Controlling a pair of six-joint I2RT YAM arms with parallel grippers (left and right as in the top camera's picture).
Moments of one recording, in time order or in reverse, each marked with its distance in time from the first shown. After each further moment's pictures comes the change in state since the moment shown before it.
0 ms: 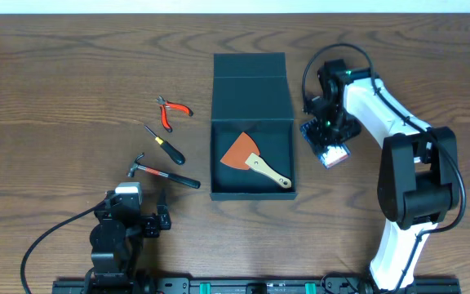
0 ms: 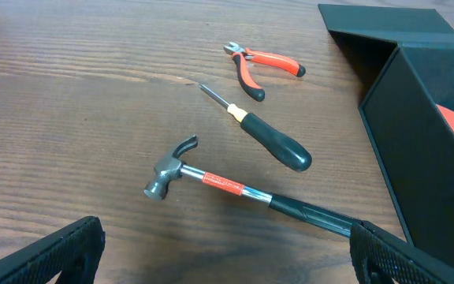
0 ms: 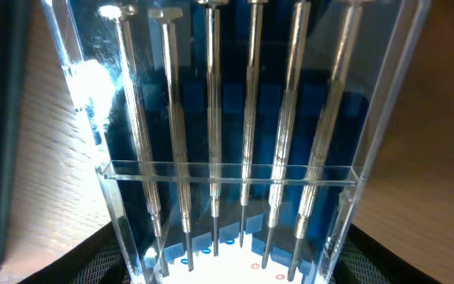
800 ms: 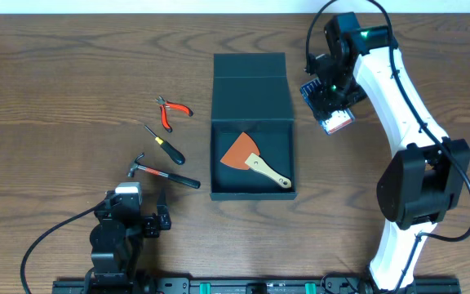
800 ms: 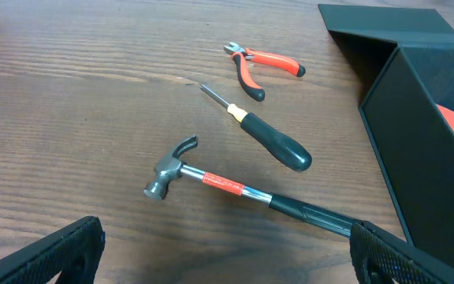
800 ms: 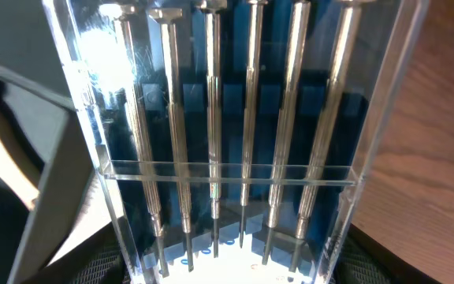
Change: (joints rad) left arm 0.000 0.000 0.000 0.000 0.000 0.000; right arm 0.010 0.000 0.409 -0.258 0.000 0.000
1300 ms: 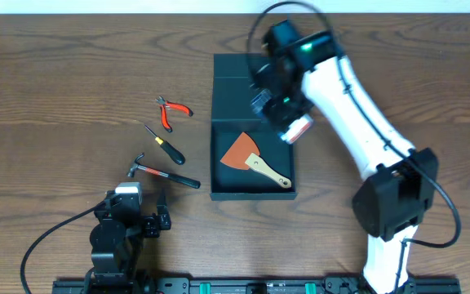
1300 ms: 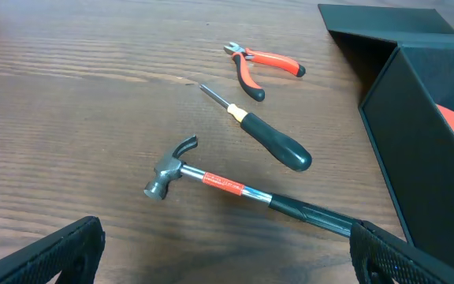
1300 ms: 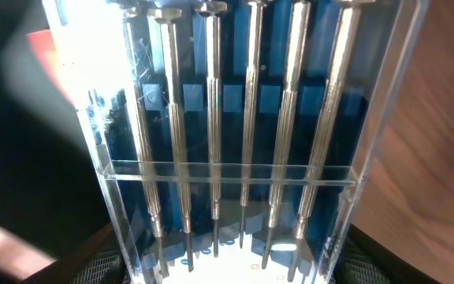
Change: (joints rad) left arm 0.000 0.000 0.000 0.000 0.000 0.000; right arm 0.293 0.000 0.080 -0.064 -0.008 -0.002
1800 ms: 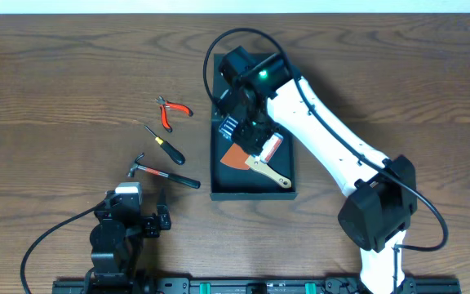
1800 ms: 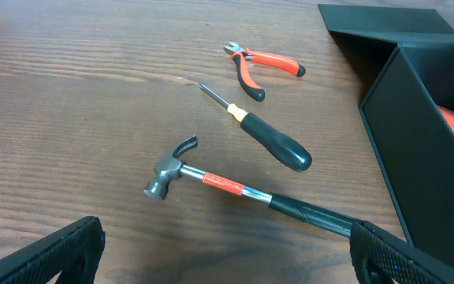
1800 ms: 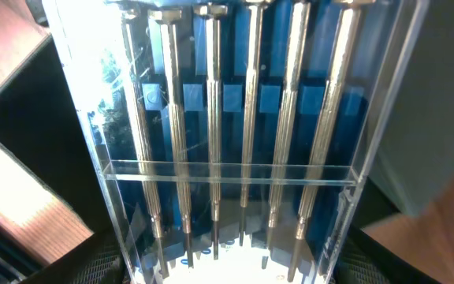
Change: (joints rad) left arm 0.000 0.000 0.000 0.000 0.000 0.000; right arm 0.158 0.001 -0.052 0.032 -0.028 -0.006
